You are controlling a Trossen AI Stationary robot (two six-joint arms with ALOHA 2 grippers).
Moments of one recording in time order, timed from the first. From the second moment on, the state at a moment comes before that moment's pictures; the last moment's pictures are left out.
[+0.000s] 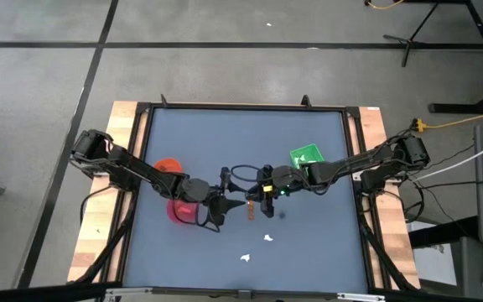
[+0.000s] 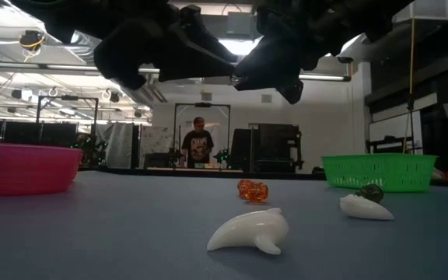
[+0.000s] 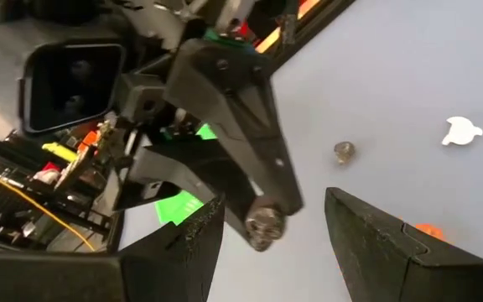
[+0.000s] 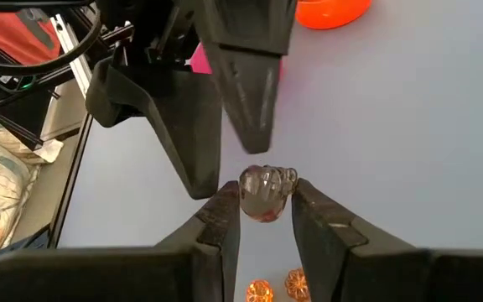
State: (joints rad) left arm -0.27 1.60 0.72 0.57 -0.34 0.61; right arm 0.16 1.58 0.91 0.13 -0.02 0.45
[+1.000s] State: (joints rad) left arm -0.24 1.60 0.72 0.58 -0.30 0.61; right arm 0.16 1.58 0.91 0.22 -0.02 0.45
